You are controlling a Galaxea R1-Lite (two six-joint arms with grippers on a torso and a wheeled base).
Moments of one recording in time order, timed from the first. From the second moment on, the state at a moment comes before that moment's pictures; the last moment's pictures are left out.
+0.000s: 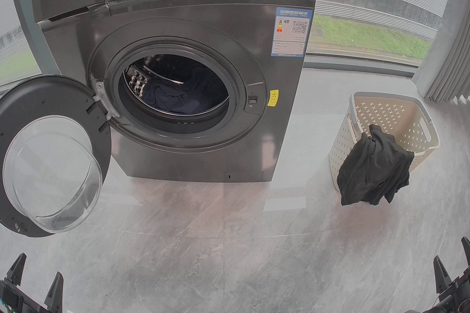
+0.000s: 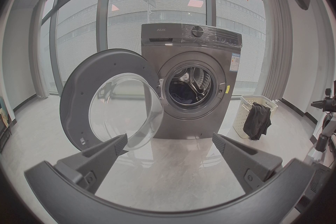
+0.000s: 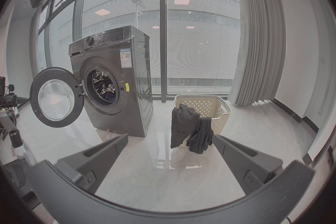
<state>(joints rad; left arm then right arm) 0.00 0.01 -0.02 0.00 0.00 -0.02 0.00 0.01 -0.02 0.00 0.02 -0.02</state>
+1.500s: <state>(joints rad) 0.00 0.02 -0.02 0.00 0.00 -0.02 0.00 0.02 -0.02 0.00 0.02 -0.02</state>
